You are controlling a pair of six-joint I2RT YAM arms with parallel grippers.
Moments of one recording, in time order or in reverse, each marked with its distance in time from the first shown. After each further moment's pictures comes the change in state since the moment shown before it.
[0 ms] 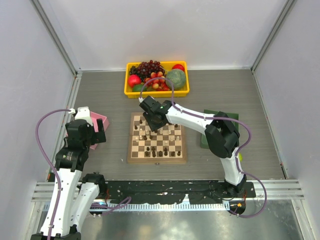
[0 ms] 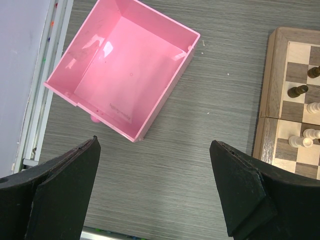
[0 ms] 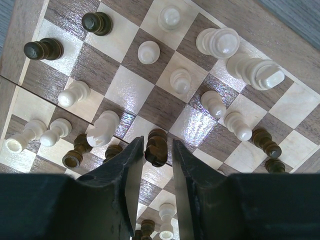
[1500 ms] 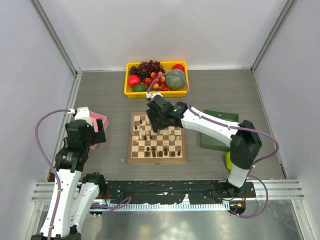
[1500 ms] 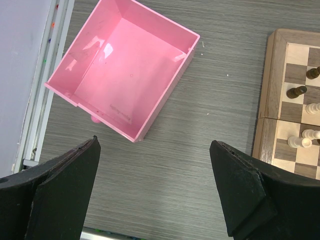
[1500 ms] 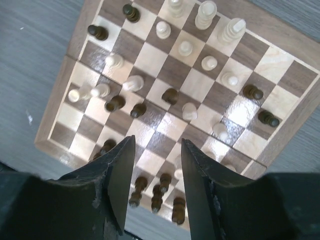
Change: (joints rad) left arm 0.000 -0.008 0.000 0.000 0.000 0.000; right arm 0.046 -0.309 -0.170 0.035 0.014 0.104
